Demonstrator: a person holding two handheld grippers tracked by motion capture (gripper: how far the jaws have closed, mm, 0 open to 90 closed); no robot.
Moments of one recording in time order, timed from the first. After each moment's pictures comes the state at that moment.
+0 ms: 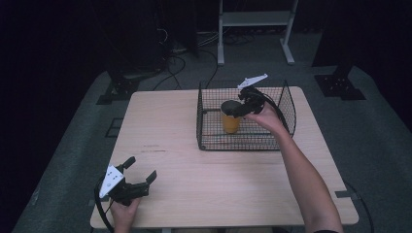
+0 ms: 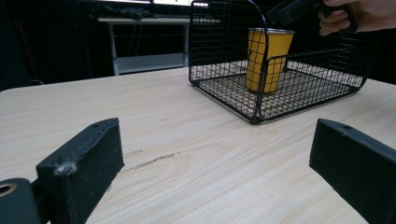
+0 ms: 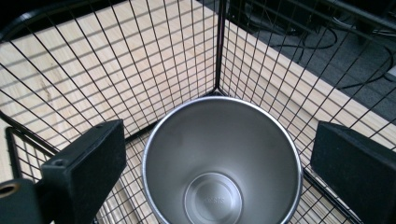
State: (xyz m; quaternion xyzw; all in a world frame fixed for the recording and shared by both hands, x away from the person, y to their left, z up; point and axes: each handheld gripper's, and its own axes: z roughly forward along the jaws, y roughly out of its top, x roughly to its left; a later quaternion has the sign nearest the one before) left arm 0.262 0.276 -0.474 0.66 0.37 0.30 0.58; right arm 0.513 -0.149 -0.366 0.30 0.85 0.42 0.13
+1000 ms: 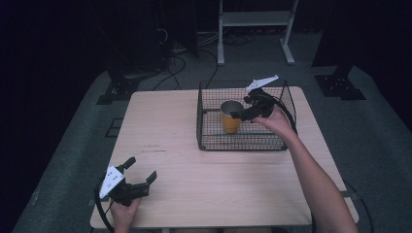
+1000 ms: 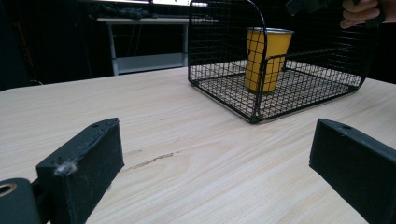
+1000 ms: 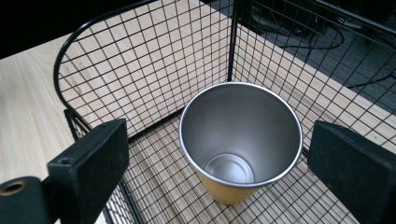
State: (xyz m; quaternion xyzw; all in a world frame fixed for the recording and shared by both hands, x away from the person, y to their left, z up) left arm 0.261 0.276 -0.474 0.66 0.37 0.30 0.58; right arm 0.483 -0.168 -0.349 0.30 0.84 0.43 0.12
